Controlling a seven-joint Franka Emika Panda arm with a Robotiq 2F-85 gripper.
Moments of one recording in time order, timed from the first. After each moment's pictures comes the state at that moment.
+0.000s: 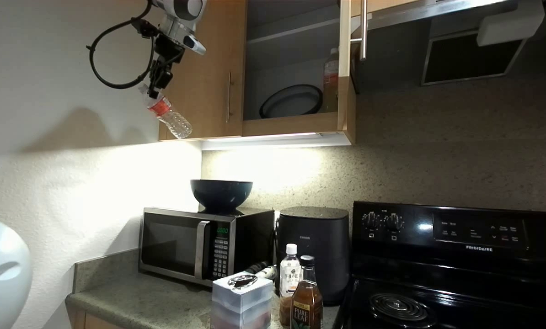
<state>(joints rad) 0.12 -0.02 0.24 -1.23 0.49 1.59 0.86</state>
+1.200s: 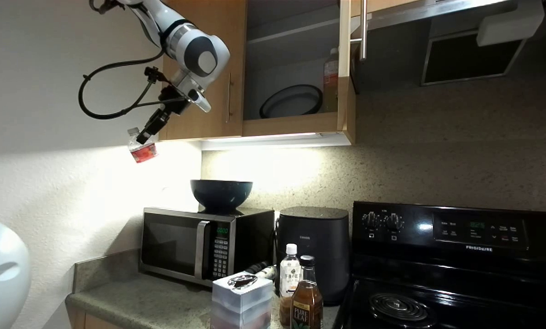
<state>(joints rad) 0.12 -0.12 0.15 -1.70 0.68 1.55 0.87</state>
